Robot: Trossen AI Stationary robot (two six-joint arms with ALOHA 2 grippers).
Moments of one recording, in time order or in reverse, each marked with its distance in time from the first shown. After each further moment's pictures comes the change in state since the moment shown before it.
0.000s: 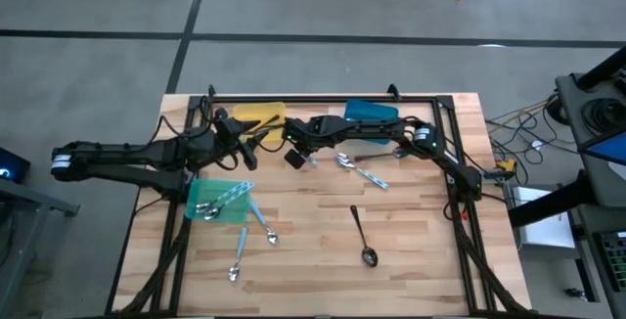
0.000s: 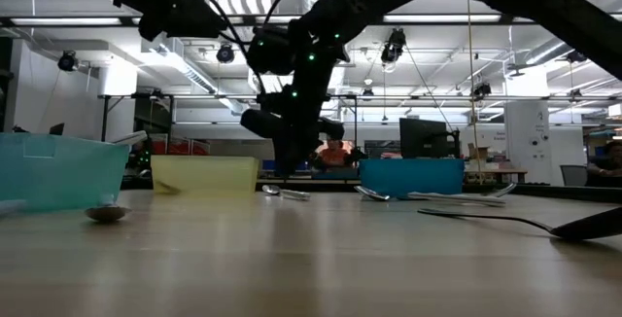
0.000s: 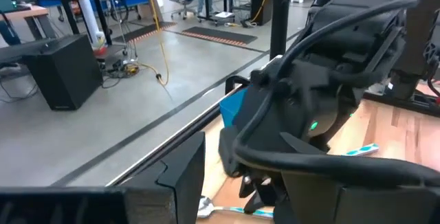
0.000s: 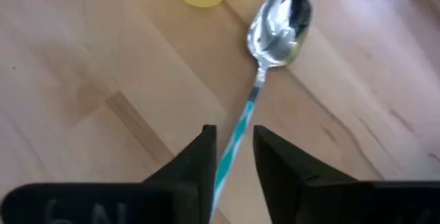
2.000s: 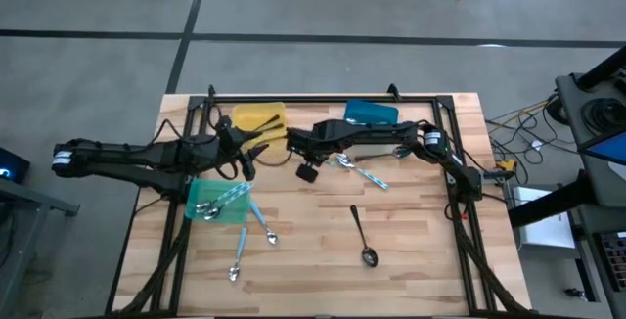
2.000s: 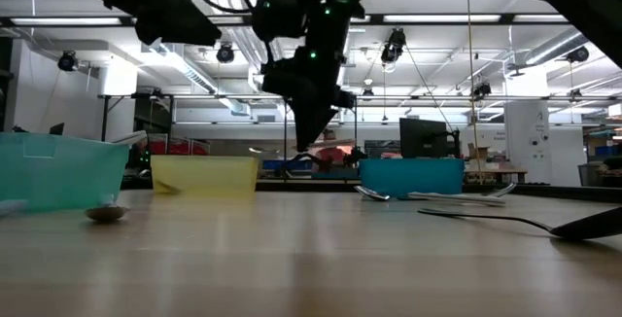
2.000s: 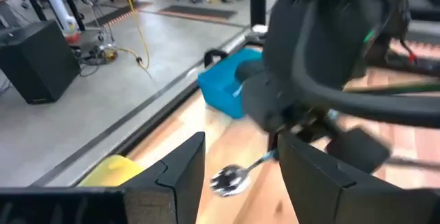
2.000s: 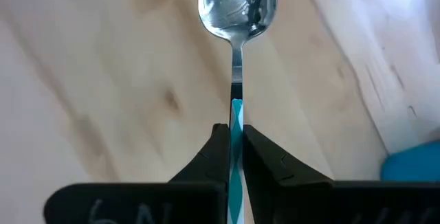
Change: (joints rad) left arm -0.064 -0.002 -0.001 -0.114 0.035 -0.009; right arm 0.080 -0.100 0.008 -0.240 -0.062 -0.124
